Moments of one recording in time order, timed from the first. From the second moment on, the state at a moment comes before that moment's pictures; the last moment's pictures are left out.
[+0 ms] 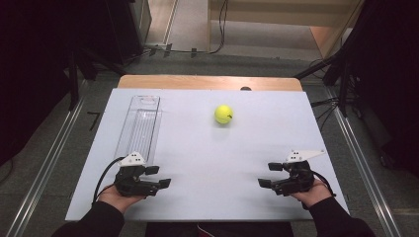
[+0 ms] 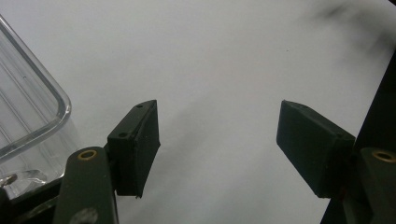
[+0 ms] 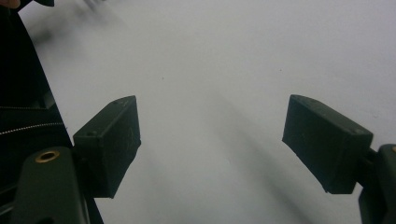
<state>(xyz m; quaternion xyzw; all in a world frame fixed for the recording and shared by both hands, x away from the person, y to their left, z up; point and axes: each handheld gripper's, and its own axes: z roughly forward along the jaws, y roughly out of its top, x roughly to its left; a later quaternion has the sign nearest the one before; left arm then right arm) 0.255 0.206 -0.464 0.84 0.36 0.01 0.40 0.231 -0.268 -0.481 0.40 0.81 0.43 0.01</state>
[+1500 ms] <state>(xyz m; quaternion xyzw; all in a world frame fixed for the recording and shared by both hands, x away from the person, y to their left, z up) 0.258 0.204 -0.462 0.84 0.38 0.00 0.39 0.231 -0.264 -0.484 0.40 0.81 0.43 0.00</state>
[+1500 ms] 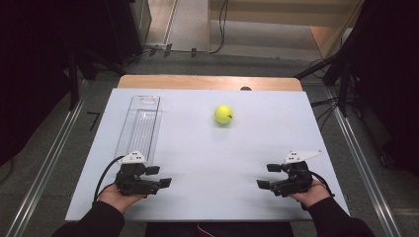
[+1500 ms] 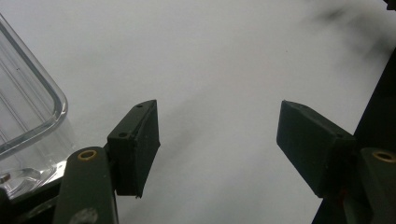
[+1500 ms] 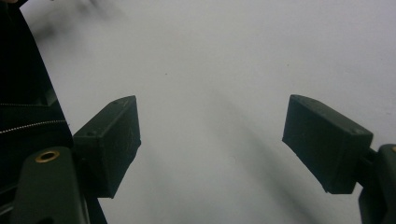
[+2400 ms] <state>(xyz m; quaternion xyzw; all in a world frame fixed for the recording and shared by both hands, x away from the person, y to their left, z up) 0.264 0.190 -0.442 0.84 0.37 -0.02 0.40 0.230 -0.264 -0.484 0.40 0.81 0.43 0.00</state>
